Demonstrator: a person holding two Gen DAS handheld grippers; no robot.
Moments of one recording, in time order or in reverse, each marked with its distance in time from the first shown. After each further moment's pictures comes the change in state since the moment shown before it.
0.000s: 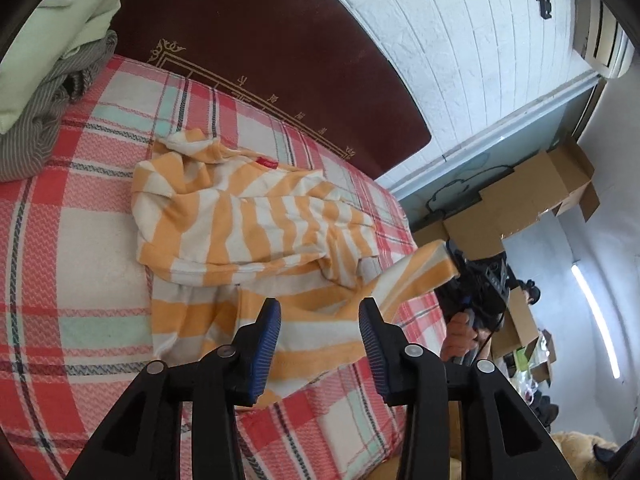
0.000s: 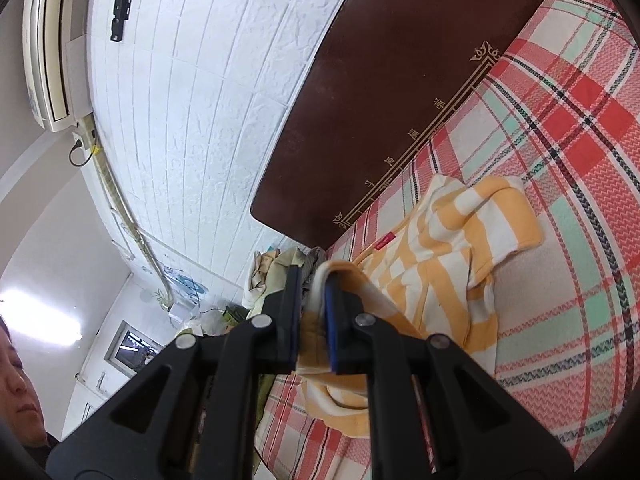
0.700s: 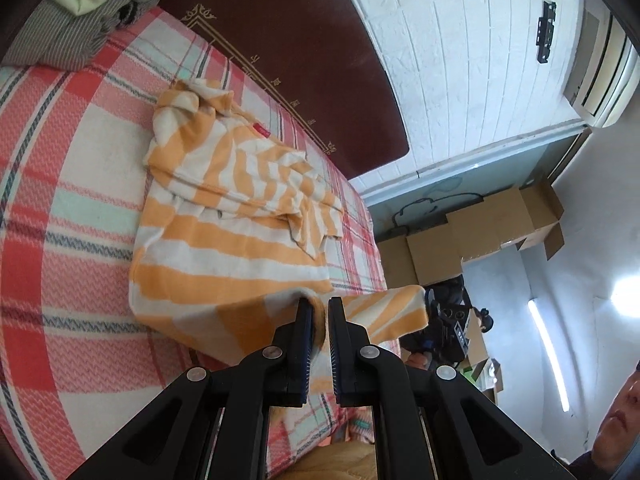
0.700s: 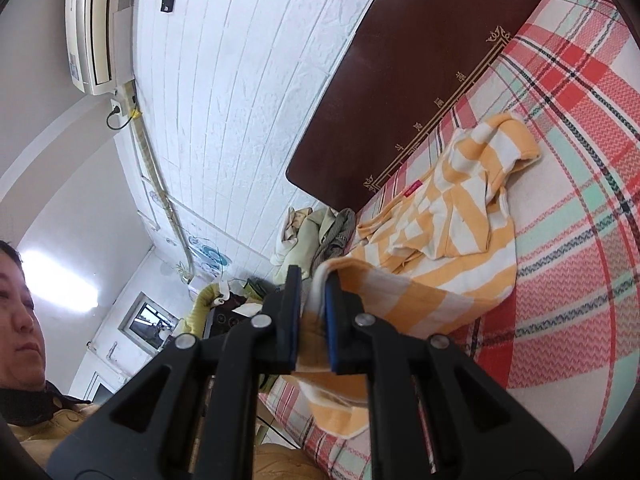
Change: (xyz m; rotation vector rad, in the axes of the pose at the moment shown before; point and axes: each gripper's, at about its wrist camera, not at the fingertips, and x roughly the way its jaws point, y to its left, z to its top) left arm -0.034 0.003 -0.054 -0.167 -0.058 -0.168; right arm -0.053 0.030 -0.077 -0.075 0.024 0.089
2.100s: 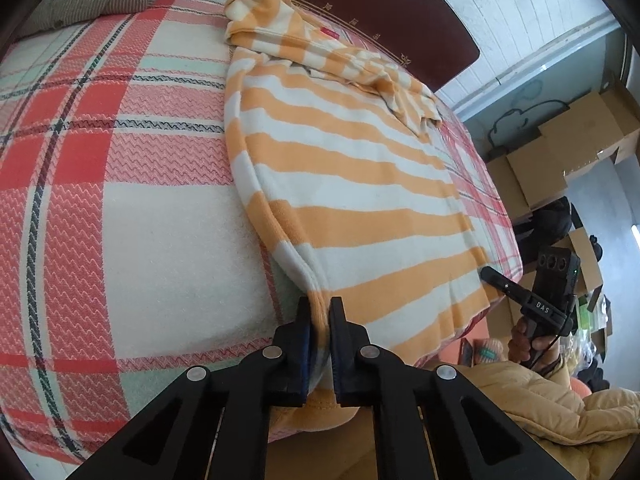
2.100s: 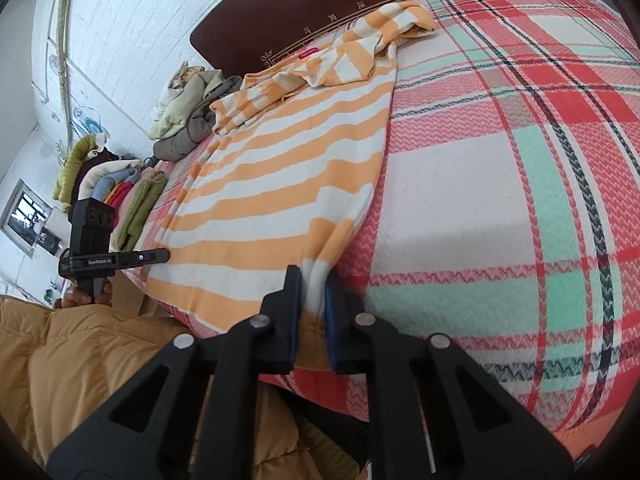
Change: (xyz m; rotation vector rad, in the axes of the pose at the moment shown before) left arm 0.010 0.021 -0.125 0.148 0.164 0.421; right arm -0.034 -0.004 -0.130 -0.182 0.343 -0.464
